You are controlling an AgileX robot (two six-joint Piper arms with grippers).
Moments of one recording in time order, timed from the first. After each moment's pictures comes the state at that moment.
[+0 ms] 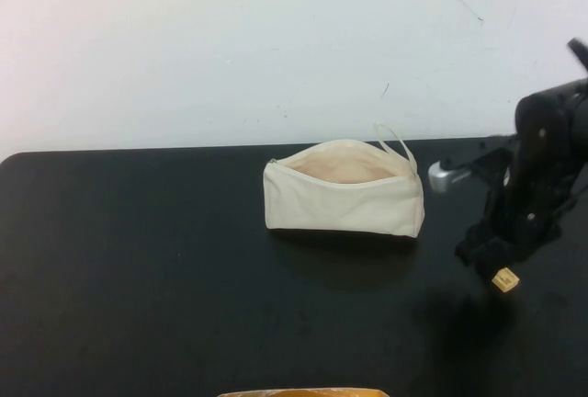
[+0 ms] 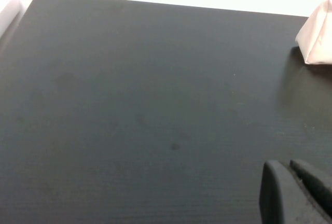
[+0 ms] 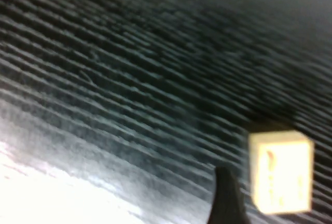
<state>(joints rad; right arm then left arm) 0.31 2.01 -1.44 -0.05 0.94 -0.17 -0.08 -0.01 0.02 -0.12 0.37 -0.07</state>
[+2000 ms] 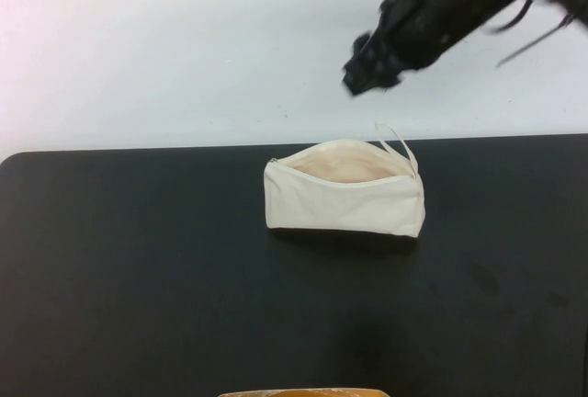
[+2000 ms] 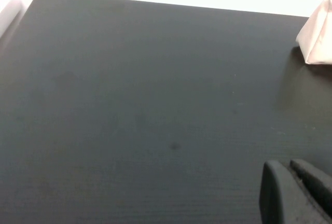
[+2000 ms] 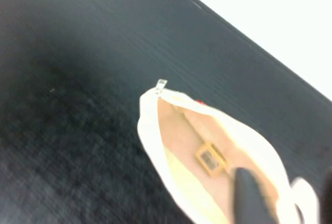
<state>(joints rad) 0.42 2.10 -2.20 0.26 1.10 -0.36 -0.08 -0.01 0.02 -0.12 0.37 -0.08</state>
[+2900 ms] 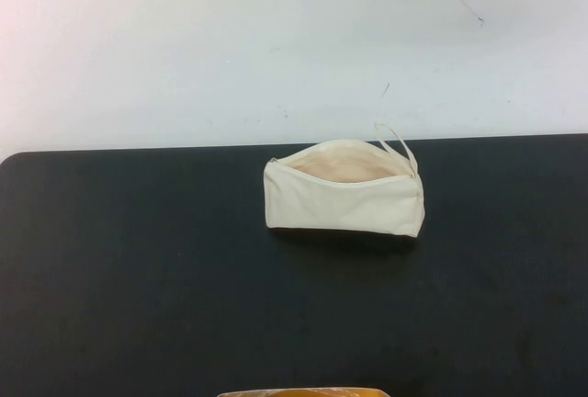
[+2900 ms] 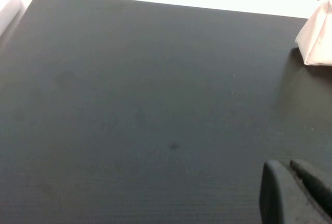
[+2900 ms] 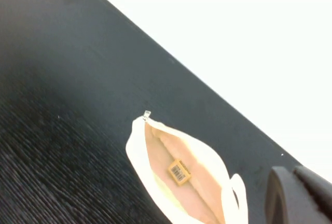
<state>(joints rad) 0.42 1.96 -2.40 0.20 1.28 -0.34 -0.08 -0.01 0.02 -0.12 0.37 -0.09</state>
